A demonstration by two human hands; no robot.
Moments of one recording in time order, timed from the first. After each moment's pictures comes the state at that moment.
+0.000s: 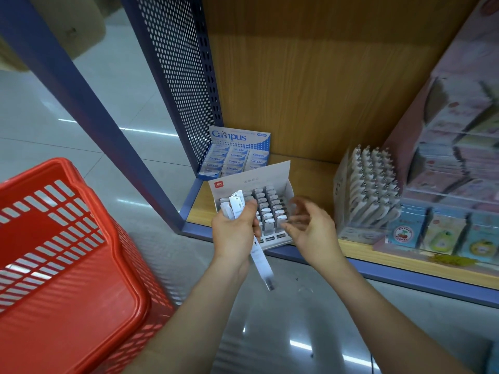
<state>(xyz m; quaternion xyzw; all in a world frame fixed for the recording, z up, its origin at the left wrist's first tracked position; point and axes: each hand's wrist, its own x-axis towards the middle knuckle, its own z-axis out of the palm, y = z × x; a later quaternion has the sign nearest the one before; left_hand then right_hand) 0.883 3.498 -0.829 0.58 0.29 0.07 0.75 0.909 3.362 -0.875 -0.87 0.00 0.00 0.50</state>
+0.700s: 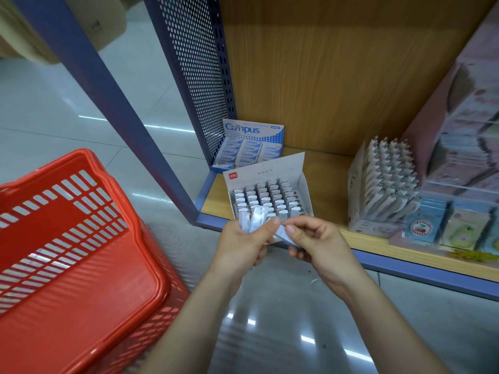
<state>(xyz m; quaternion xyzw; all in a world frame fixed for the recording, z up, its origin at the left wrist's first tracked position) 0.839 3.519 -0.820 0.67 0.21 -0.06 0.71 0.860 3.373 -0.838 -0.65 0.04 0.20 0.73</state>
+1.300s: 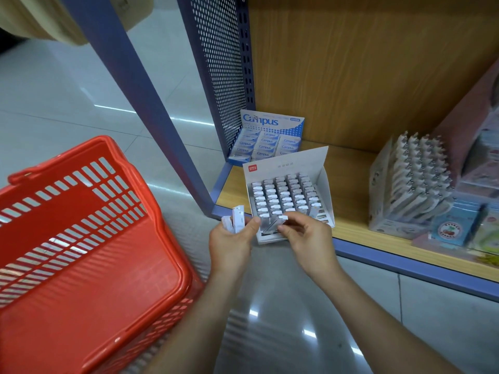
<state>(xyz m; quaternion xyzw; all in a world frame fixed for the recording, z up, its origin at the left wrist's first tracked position) 0.837 3.554 -0.867 0.67 0.34 0.09 0.66 0.873 3.418 -0.893 -0.82 -0.06 0.04 0.56</state>
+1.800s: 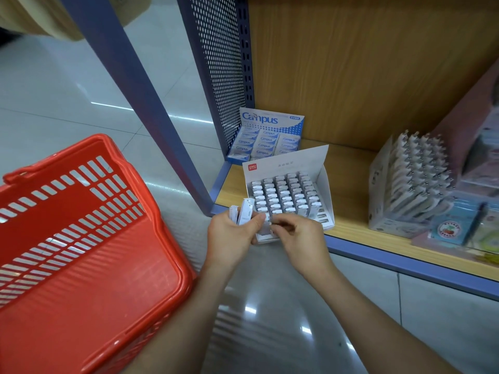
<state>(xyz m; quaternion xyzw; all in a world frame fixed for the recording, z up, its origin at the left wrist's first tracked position) 0.845 3.565 -0.856 0.75 0.26 0.05 0.61 0.876 3.427 -0.900 -0.86 -0.11 0.01 0.49</state>
